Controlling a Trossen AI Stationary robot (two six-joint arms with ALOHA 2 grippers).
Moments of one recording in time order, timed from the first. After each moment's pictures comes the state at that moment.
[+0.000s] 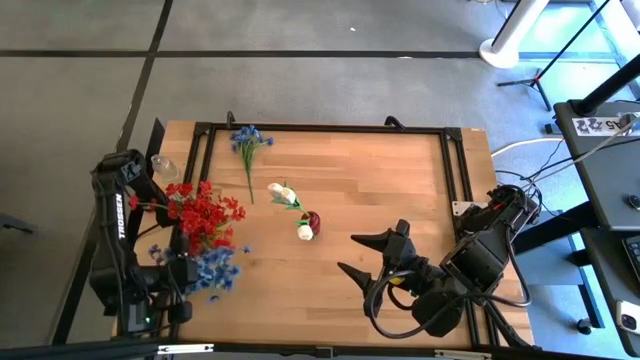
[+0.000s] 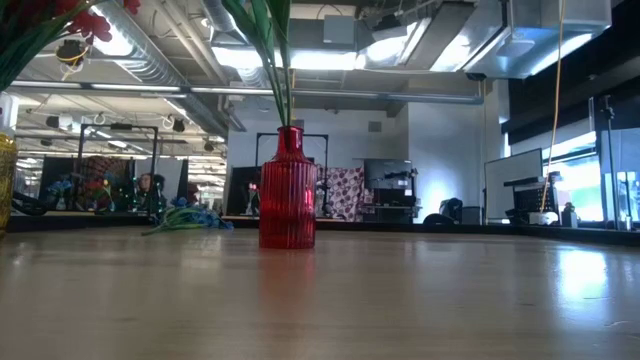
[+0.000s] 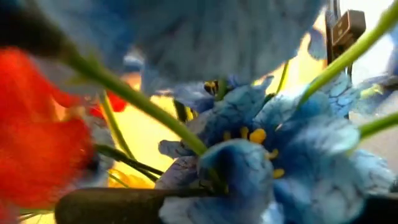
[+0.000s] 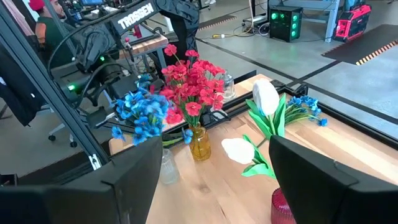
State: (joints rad) left arm -1.29 1.41 1.26 -1.38 -0.76 -1.49; right arm 0.74 1.81 2.13 -0.88 1.04 0.76
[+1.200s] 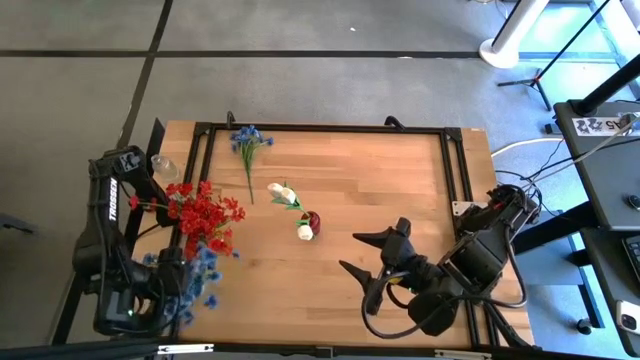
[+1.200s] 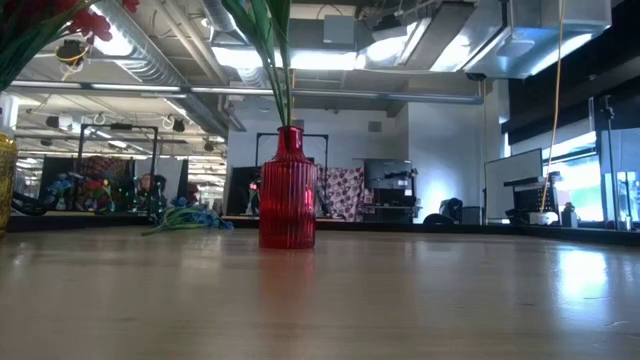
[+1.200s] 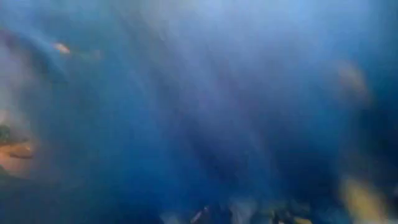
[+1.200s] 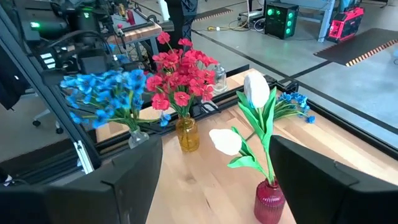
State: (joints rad) left arm -1.25 1.36 1.46 -1.34 -0.33 -1.31; right arm 0.72 1.81 2.13 -0.96 1.02 0.76
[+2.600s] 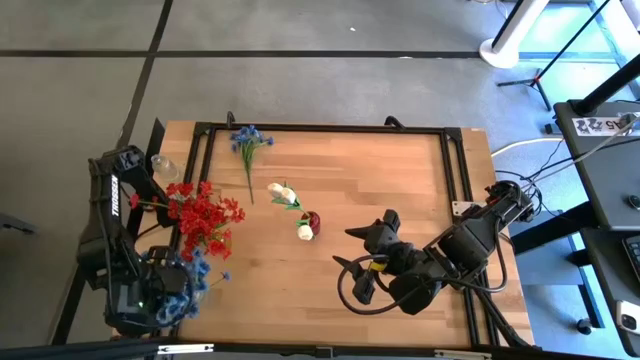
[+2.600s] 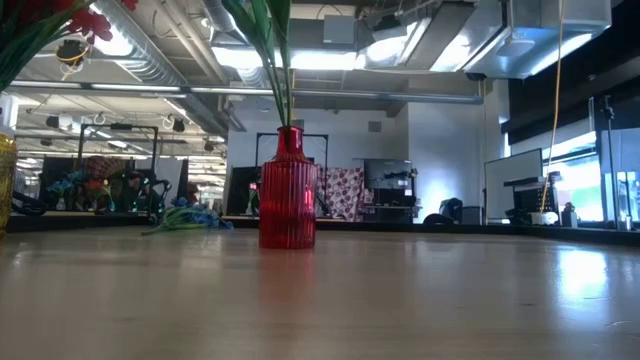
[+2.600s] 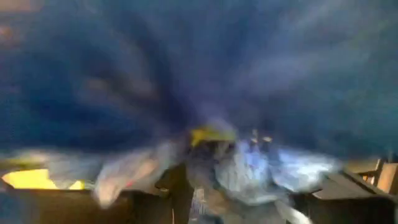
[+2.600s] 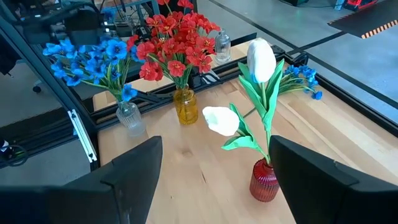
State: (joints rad) left arm -1.19 1.37 1.51 -1.44 0.05 -1.25; right arm 0.64 1.81 2.13 -1.03 0.84 0.76
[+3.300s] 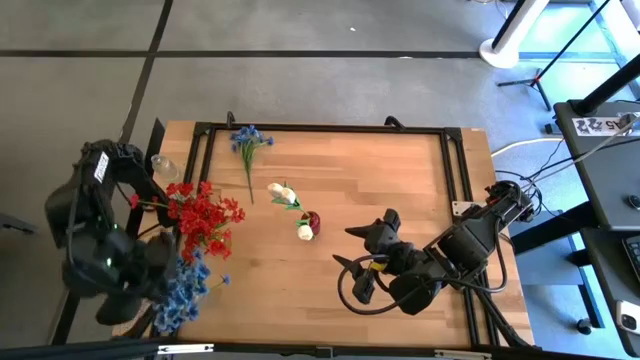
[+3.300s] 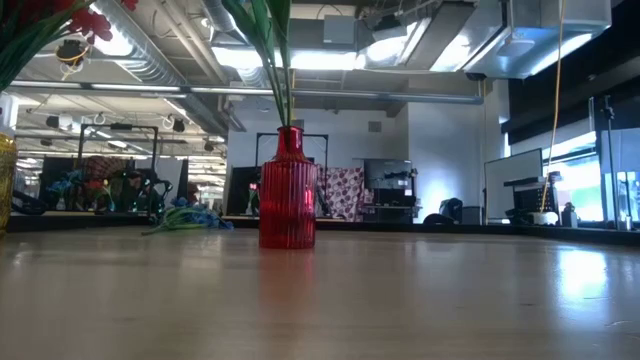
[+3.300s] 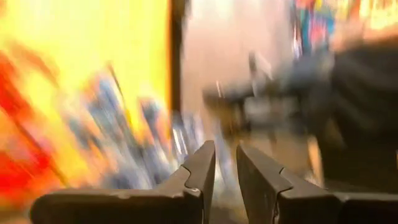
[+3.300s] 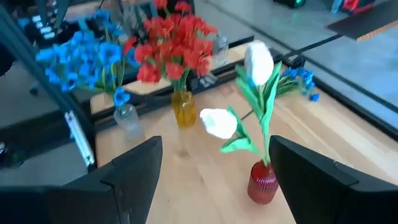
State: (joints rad) left arm -1.09 1.37 1.90 -1.45 -0.15 -1.17; right arm 0.64 1.81 2.13 -1.03 0.85 0.75
